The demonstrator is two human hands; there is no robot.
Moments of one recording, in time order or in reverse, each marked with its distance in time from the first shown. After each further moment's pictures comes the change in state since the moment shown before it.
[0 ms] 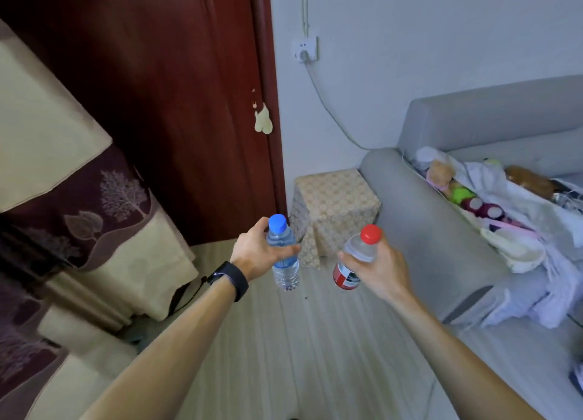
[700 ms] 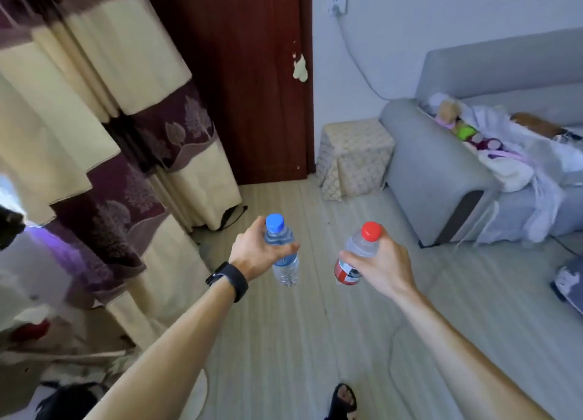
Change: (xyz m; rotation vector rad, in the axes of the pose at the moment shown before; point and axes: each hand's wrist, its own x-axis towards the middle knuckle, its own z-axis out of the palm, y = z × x) left_hand -0.489 -0.103 -0.017 0.017 0.064 -0.094; right_hand -0.466 0.075 -0.003 0.039 -0.075 -0.042
